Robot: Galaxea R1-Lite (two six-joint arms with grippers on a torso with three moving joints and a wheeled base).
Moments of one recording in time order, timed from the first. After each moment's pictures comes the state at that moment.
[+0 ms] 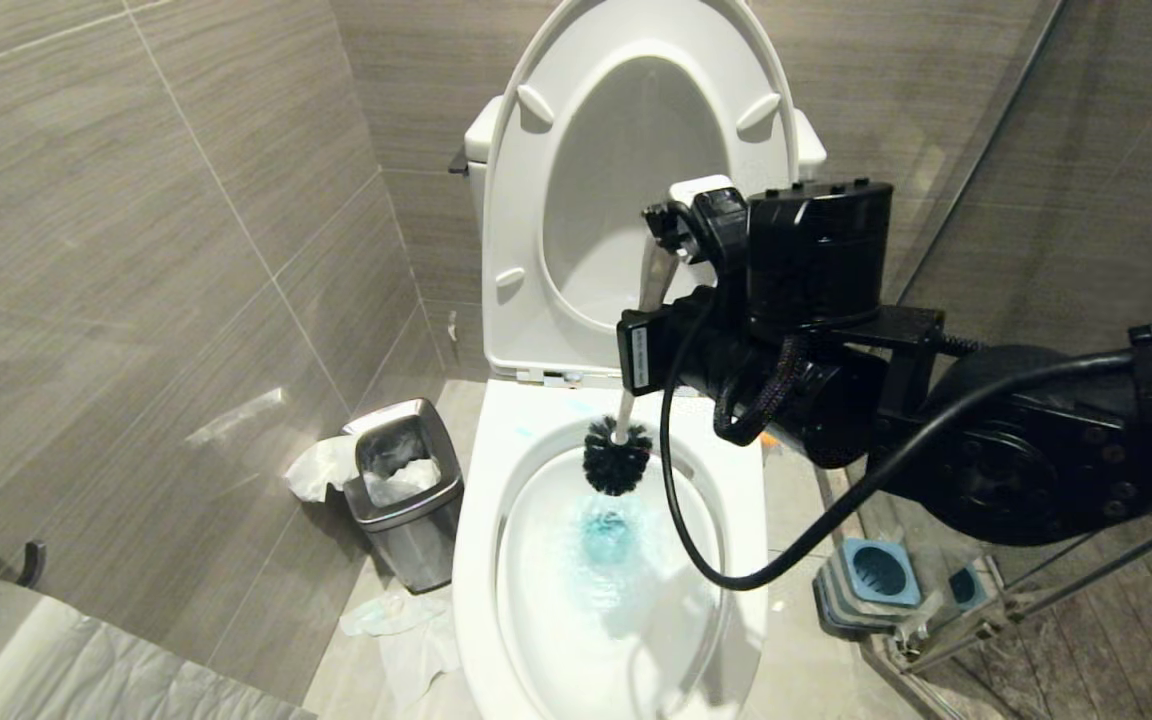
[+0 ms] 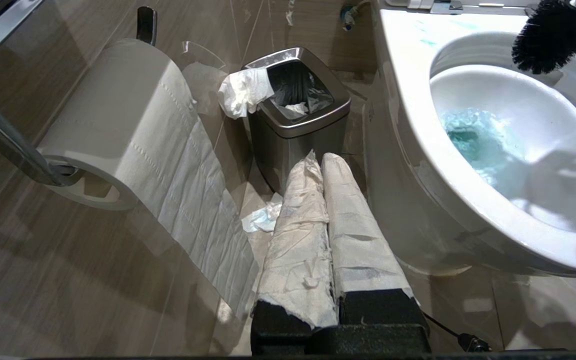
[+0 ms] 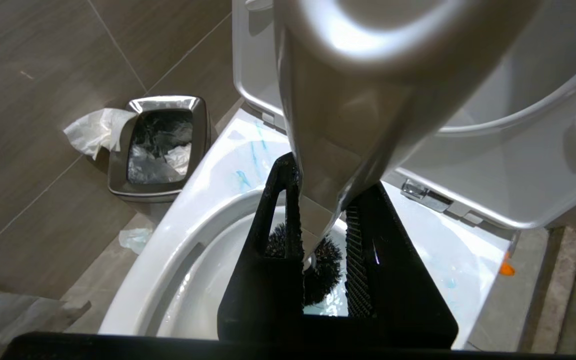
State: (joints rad) left arm 0.00 0.00 0.00 0.01 0.00 0.00; right arm 0.77 1.88 -1.35 -0.40 -0.38 -0.01
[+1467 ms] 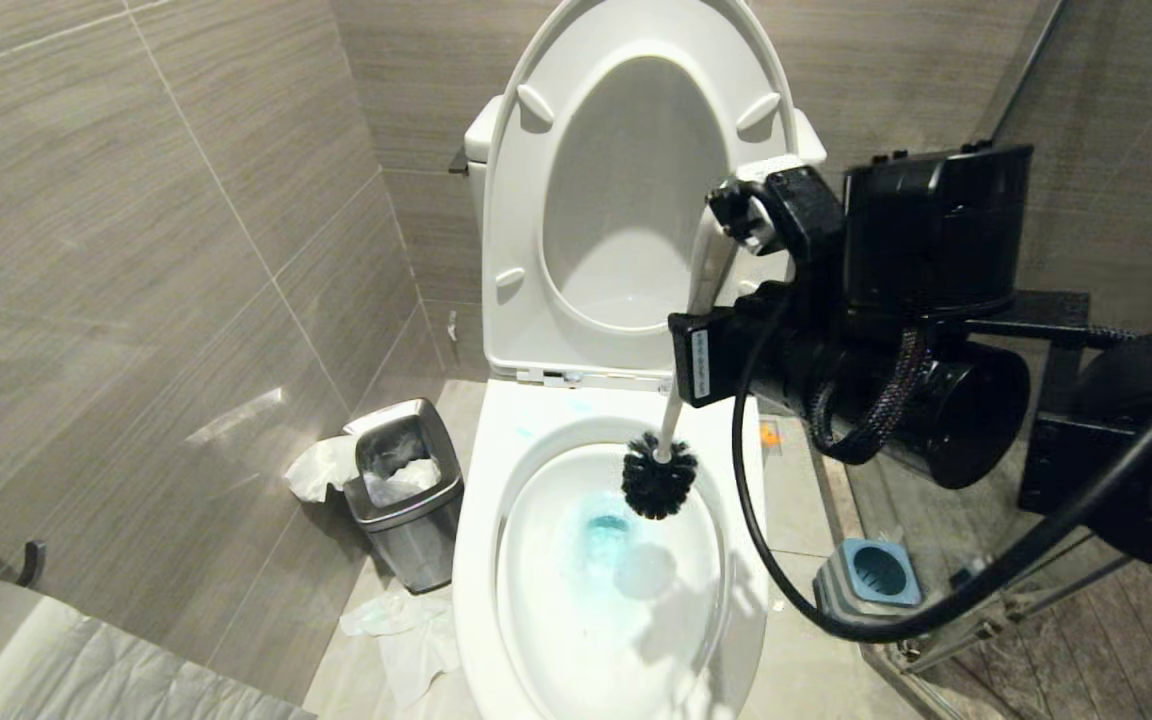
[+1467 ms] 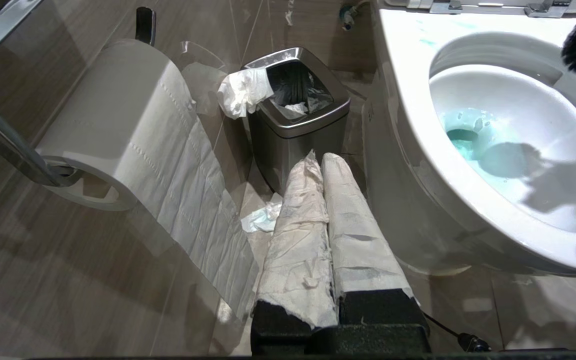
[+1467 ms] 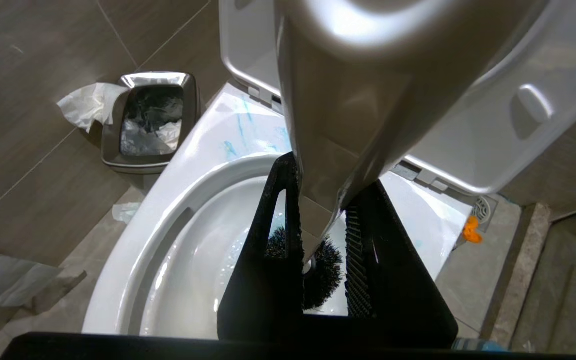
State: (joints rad) left arm 0.00 0.00 0.00 0.01 0.00 0.00; right arm 0.78 1.73 -1.25 -0.30 -0.40 -0.01
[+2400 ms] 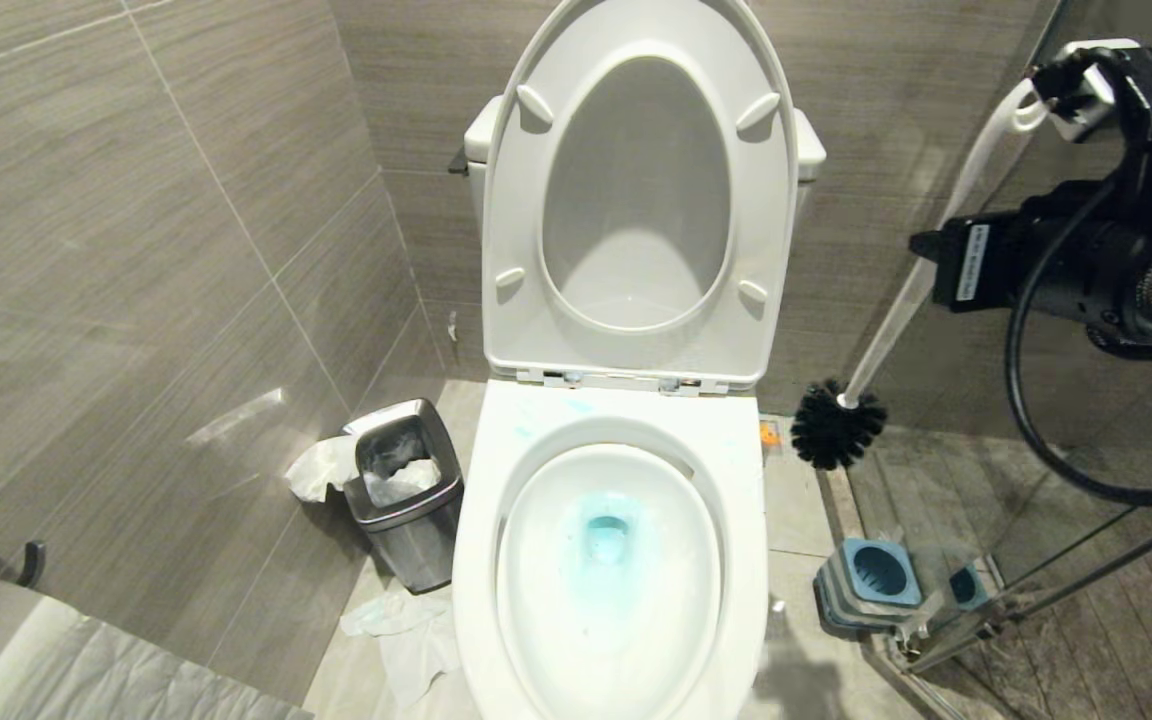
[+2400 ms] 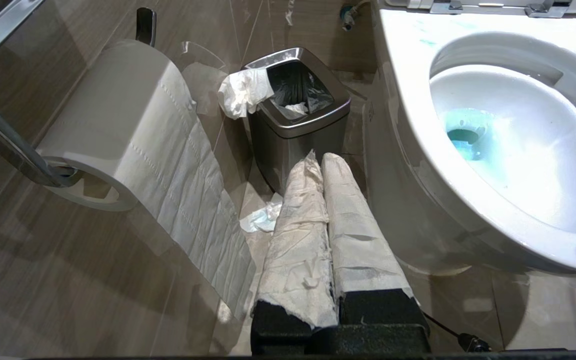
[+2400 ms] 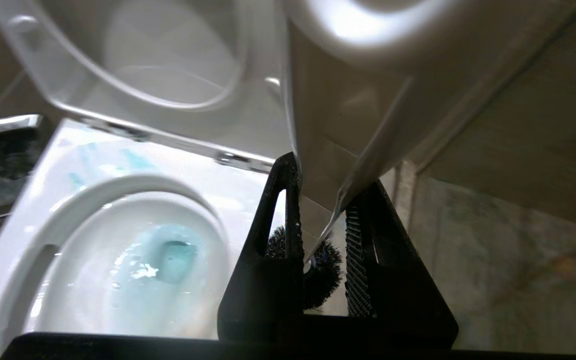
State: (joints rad) left arm 0.00 0.00 0.00 0.01 0.00 0.00; right arm 0.43 1.47 -1.21 -0.12 -0.35 -0.02
